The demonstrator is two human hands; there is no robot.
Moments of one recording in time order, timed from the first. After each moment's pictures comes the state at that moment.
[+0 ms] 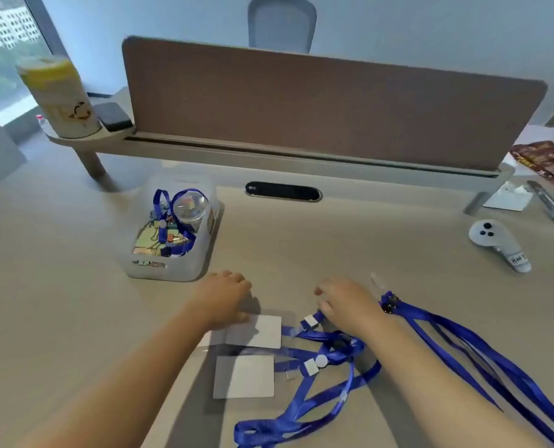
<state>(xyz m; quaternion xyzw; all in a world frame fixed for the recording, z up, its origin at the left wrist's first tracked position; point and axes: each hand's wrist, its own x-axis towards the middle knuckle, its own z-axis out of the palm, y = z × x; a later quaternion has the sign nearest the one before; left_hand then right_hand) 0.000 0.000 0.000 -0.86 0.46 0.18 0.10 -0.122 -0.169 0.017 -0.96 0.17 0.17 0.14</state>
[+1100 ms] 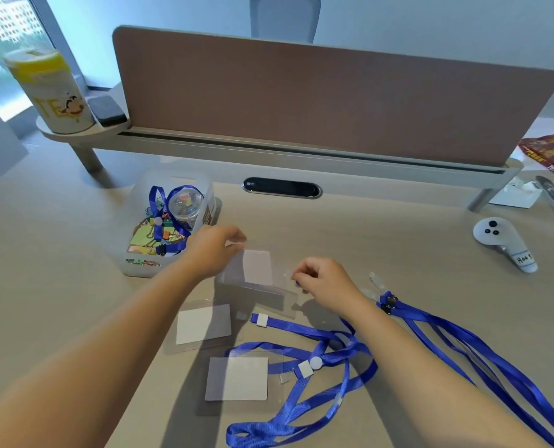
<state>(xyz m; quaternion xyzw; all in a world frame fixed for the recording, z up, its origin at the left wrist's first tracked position) 0.037 -0.022 0.039 -0.92 0.30 0.15 -0.22 -0.095 -0.166 0.030 -0.86 0.21 0.05 0.45</state>
